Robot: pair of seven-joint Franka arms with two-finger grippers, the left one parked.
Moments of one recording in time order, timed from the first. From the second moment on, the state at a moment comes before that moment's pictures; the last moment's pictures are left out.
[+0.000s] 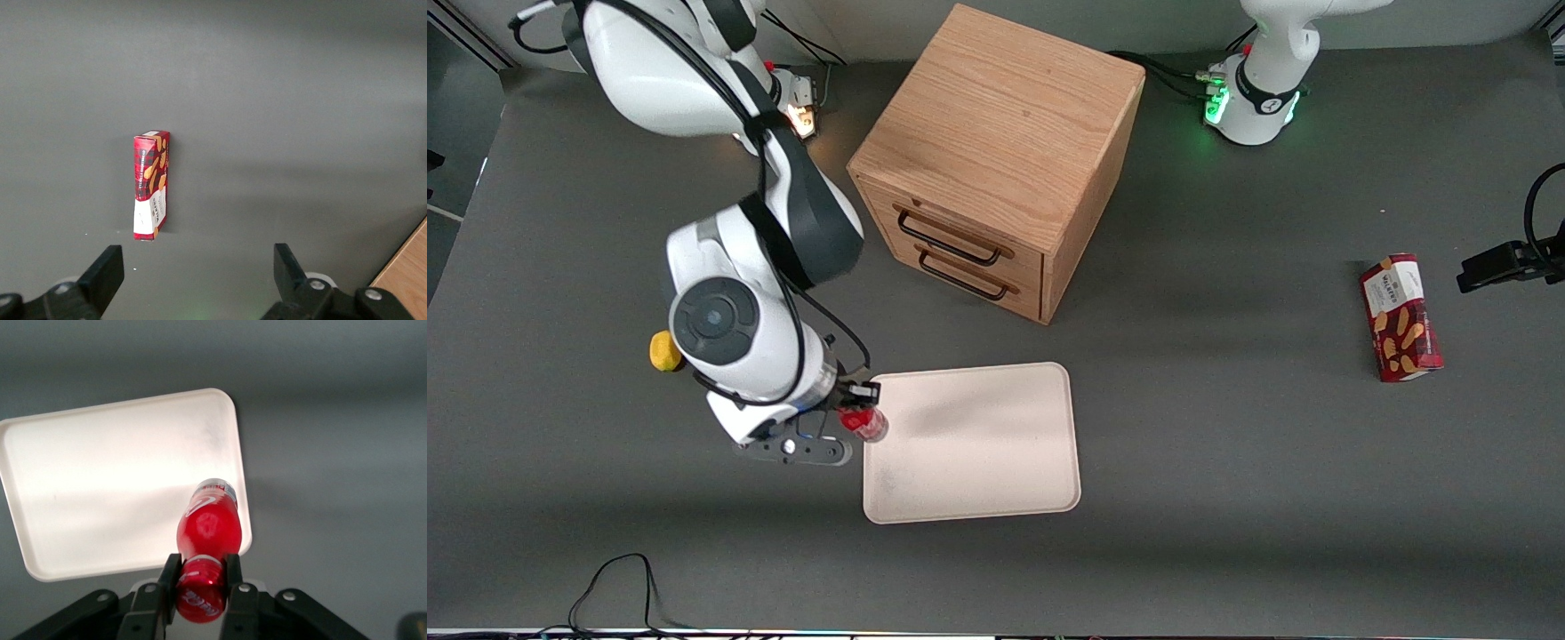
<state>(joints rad) 0.43 0.79 -0.01 -0.92 0.00 1.71 0.52</state>
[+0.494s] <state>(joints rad) 0.42 0.89 0.02 -0.87 0.00 1.84 0.56</state>
